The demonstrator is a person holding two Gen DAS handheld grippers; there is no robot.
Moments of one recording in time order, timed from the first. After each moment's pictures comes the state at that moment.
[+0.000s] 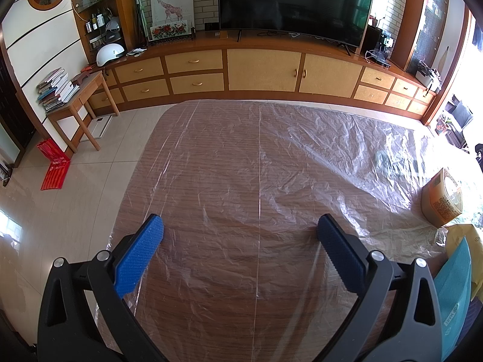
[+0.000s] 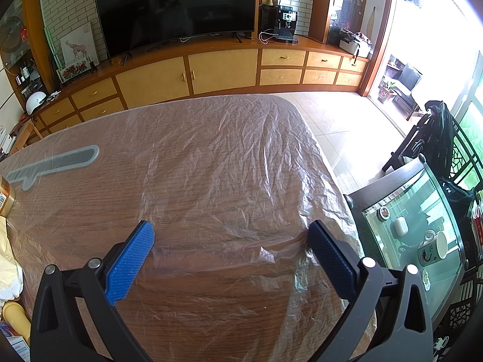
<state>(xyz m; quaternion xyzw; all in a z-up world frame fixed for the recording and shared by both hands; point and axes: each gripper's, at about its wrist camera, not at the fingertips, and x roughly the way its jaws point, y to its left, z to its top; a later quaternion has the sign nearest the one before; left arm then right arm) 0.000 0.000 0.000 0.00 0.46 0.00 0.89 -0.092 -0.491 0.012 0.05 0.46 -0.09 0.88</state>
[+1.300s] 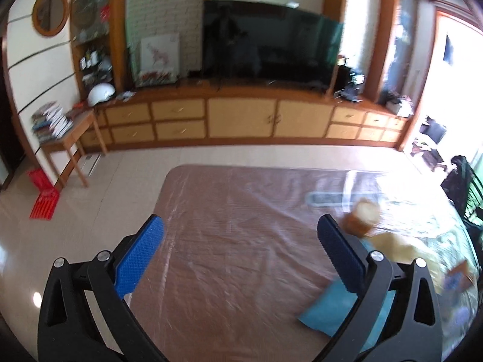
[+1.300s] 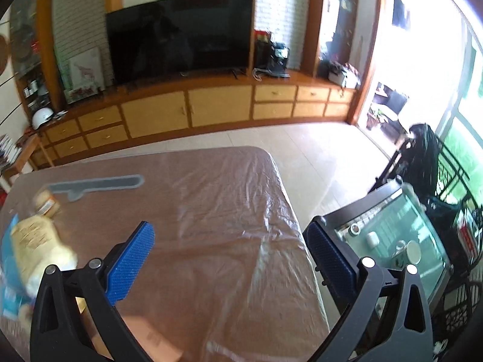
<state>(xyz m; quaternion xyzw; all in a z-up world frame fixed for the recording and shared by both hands) -0.085 -0.016 0.096 -0.01 0.35 -0.07 0.94 -0.175 -0.469 0.112 0.02 0.38 -0.10 0.92</state>
